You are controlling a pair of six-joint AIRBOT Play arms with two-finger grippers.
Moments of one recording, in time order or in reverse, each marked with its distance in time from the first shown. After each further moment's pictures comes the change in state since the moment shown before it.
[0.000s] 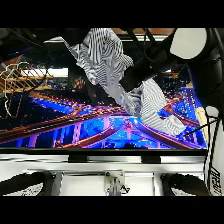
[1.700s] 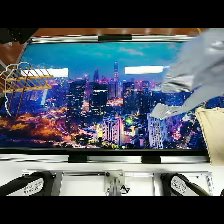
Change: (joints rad) left arm 0.394 0.092 -0.007 -0.381 -0.495 -0.134; right arm -1.035 0.208 0.080 -0.063 -0.123 0.307
